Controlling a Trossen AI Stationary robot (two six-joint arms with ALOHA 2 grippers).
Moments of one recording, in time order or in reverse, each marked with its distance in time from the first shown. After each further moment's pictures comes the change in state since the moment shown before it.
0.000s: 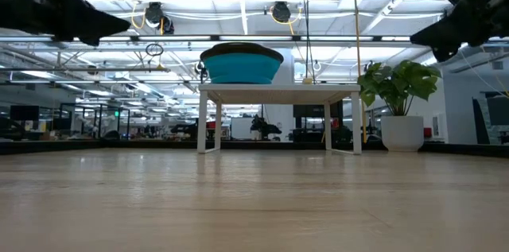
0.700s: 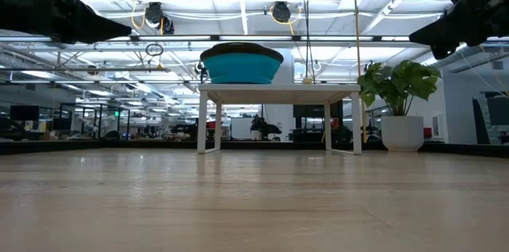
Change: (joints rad) left arm 0.040 -0.090 0.000 -0.072 -0.082 0.058; right arm 0.000 -0.001 -0.011 0.016 0.000 -0.046
